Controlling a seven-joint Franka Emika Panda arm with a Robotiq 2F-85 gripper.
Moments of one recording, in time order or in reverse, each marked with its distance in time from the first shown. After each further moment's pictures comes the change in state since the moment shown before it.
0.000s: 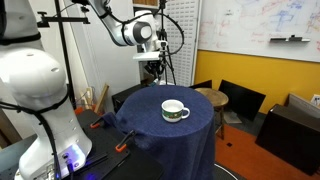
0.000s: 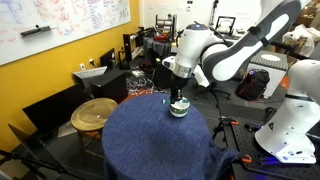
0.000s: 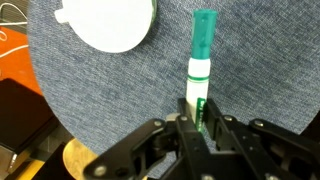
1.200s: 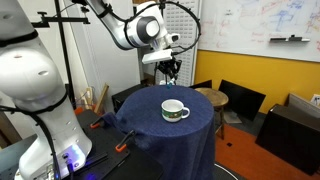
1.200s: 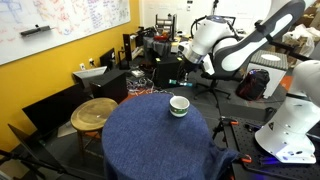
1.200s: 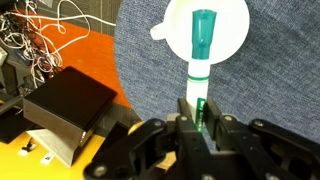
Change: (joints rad) arm -0.177 -0.112 -0.085 -0.109 -0.250 0.196 0.060
